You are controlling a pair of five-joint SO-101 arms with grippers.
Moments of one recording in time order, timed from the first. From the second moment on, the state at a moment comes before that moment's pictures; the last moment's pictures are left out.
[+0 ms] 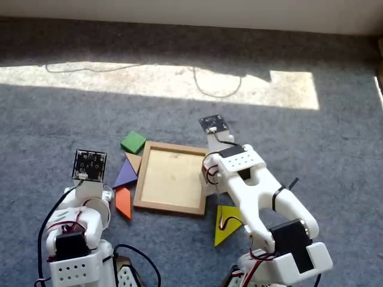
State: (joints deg) left arm -17.3 -101.8 91.6 69.5 -11.8; right arm -26.3 -4.0 43.8 50.4 -0.4
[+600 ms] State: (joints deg) left arm -17.3 -101.8 91.6 69.5 -11.8; right arm -26.1 -3.8 40.4 49.2 -2.4
